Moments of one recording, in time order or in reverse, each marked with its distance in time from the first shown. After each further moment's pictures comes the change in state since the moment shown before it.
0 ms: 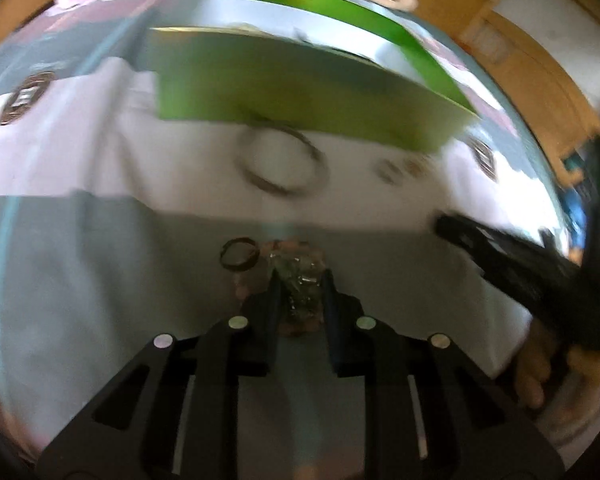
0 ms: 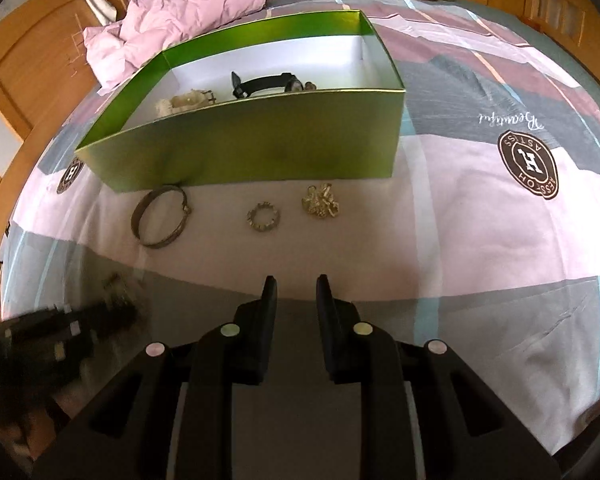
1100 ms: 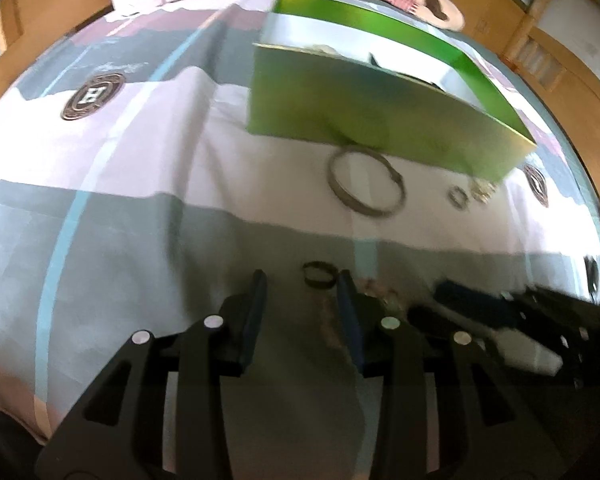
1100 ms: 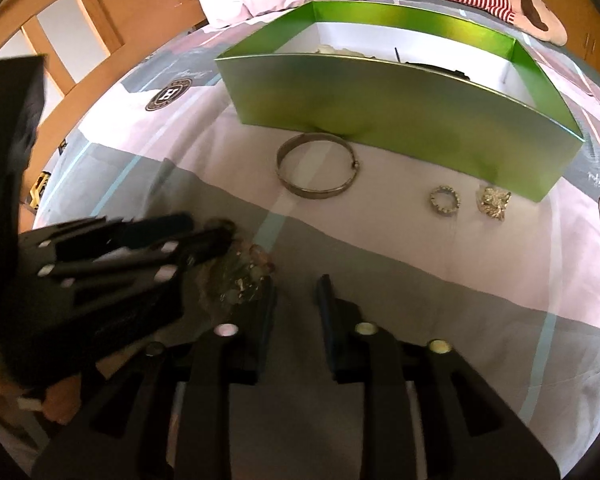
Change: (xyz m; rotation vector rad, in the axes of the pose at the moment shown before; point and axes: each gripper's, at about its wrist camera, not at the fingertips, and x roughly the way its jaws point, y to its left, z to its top) left arm -0.010 0.031 0.004 -0.102 -0.090 0.224; right arm 0.009 0.082 -0.021 -0.269 0.056 0.189
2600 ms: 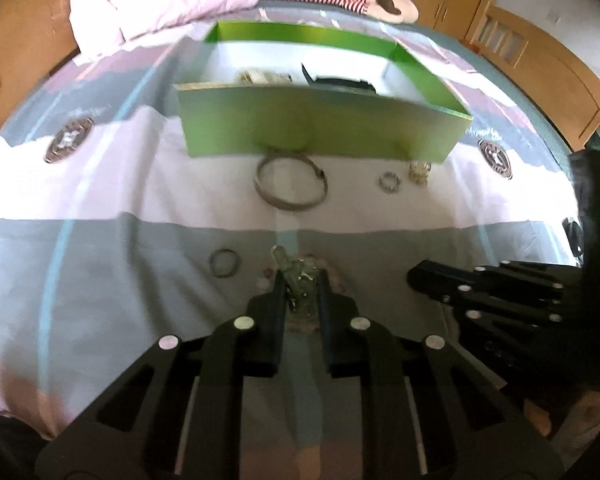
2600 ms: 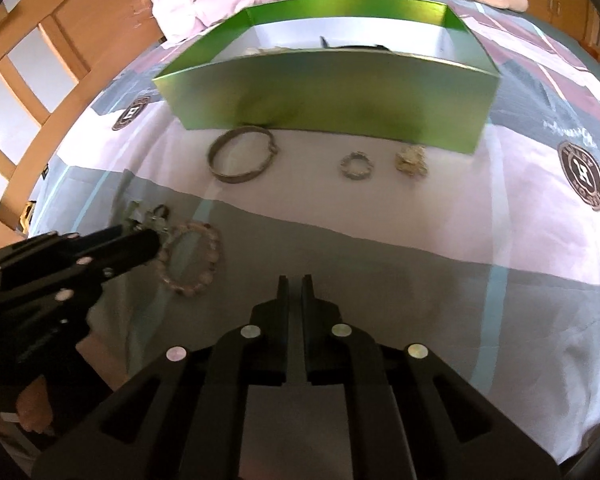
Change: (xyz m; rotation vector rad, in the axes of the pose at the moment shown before) left arm -0.038 -0.043 -0.019 0.155 -0.048 -0.046; right arm -0.021 -0.042 -0.013 0.113 0.008 -0.036
